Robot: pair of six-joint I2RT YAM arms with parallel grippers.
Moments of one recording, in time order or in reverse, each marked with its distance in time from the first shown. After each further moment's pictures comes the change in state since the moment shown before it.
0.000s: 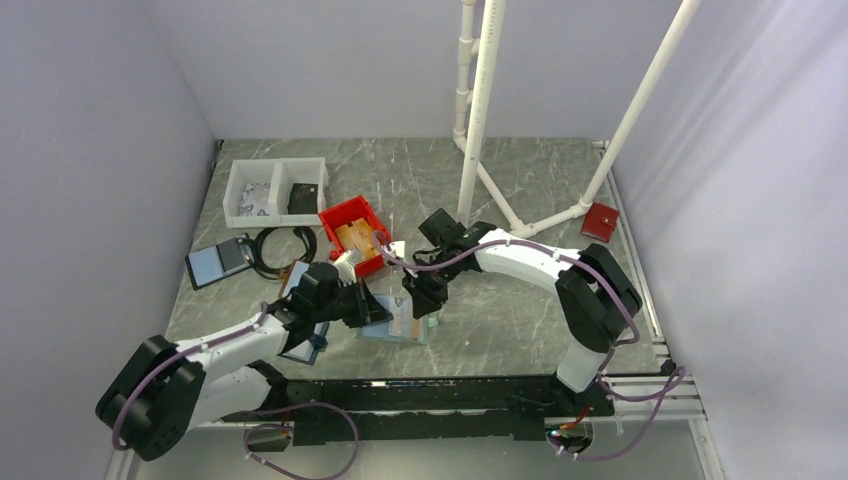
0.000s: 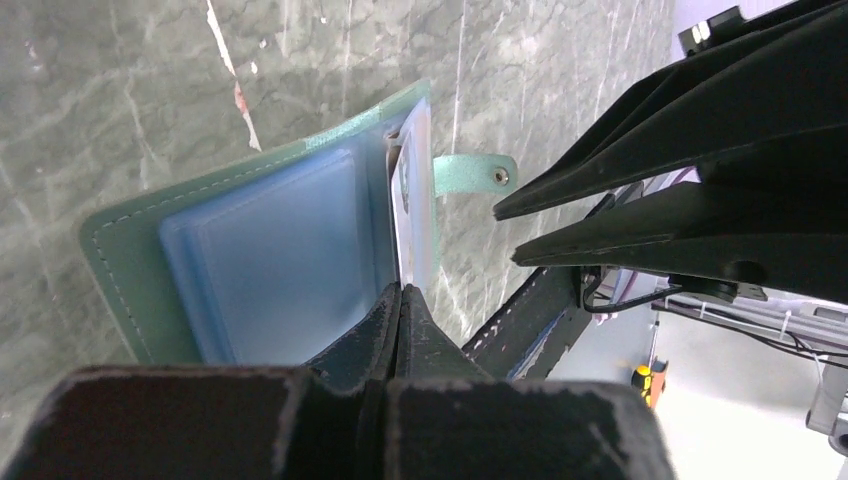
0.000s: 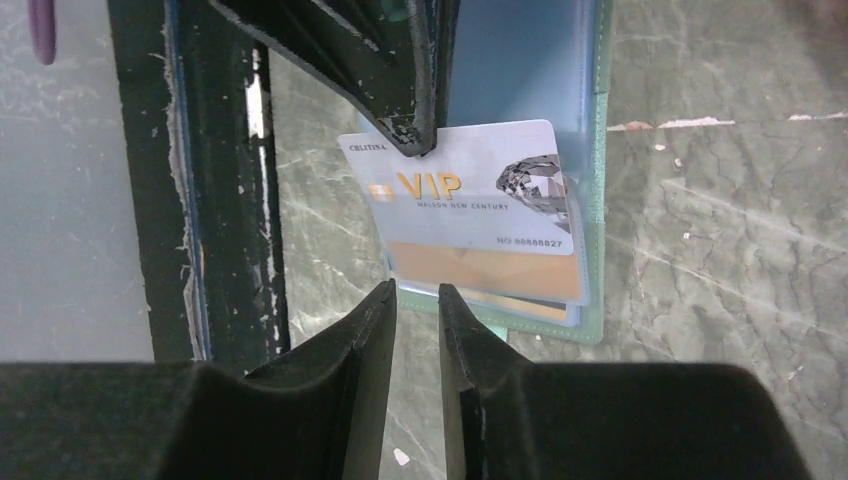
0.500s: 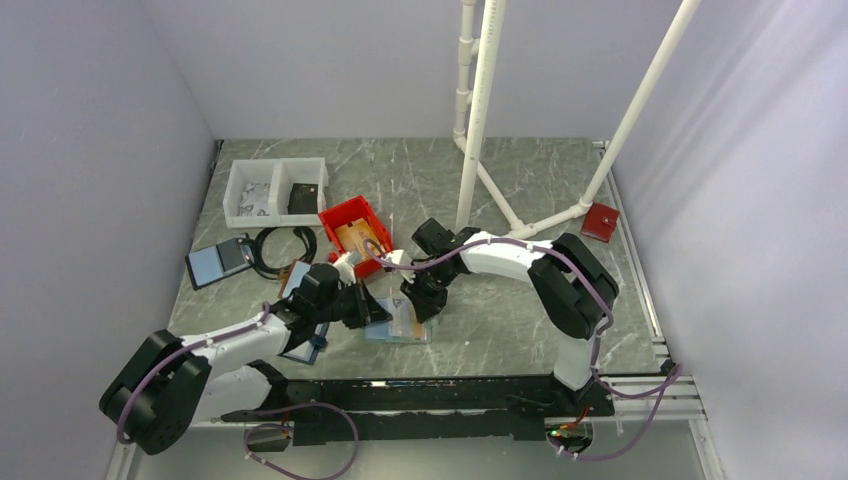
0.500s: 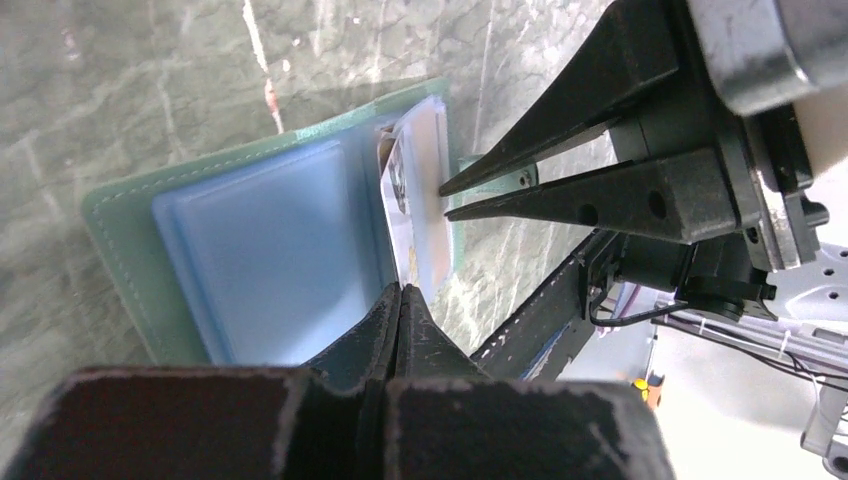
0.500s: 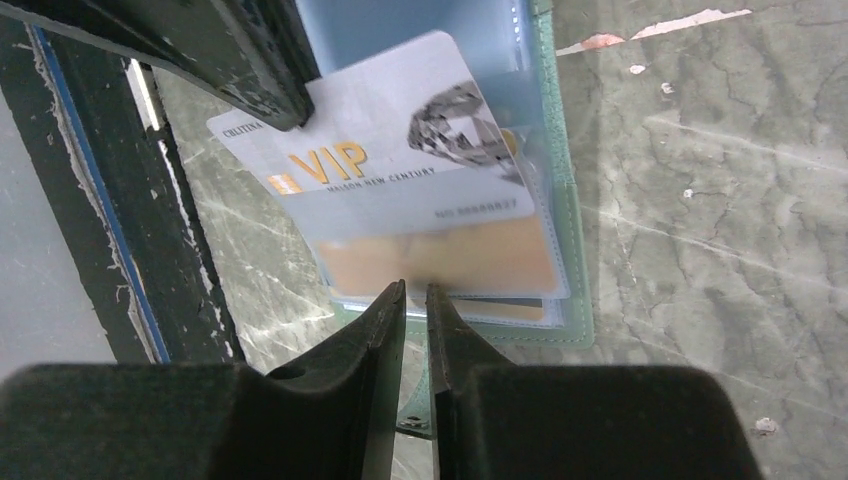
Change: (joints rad) left arm 0.000 0.075 -0.008 0.073 -0.005 -0.033; right arm 0.014 0.141 -0.003 0.034 0.126 0.086
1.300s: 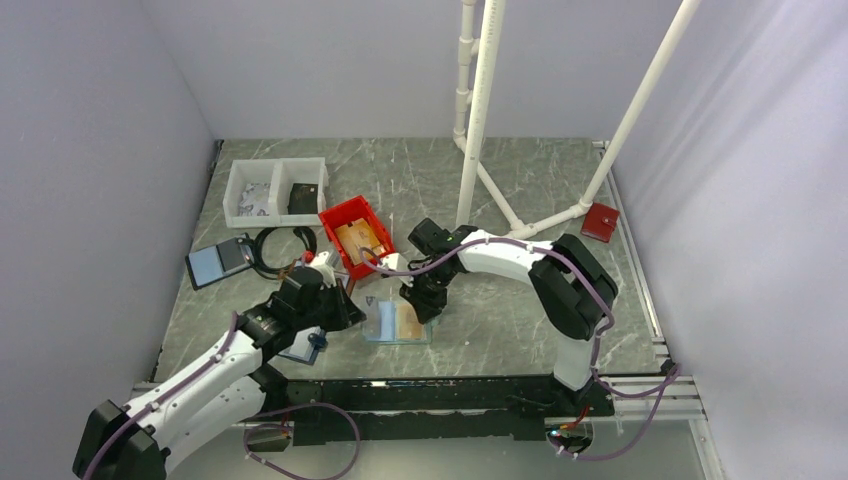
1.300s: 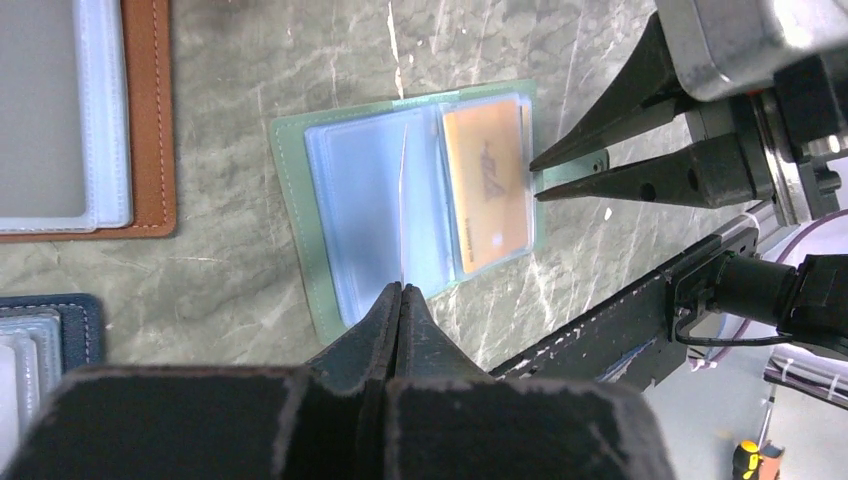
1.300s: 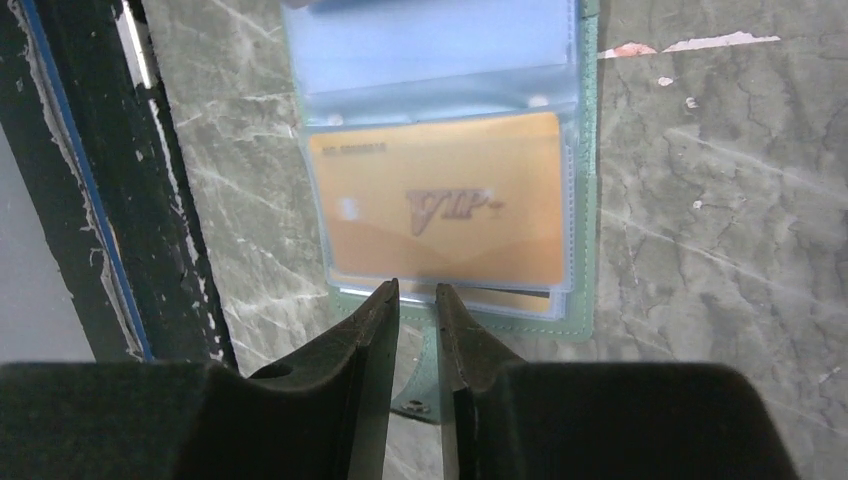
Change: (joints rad) left arm 0.017 -0.376 0.069 -0.534 -0.222 0.131; right arm 0.018 0.005 0.043 -0.074 0.028 -0.096
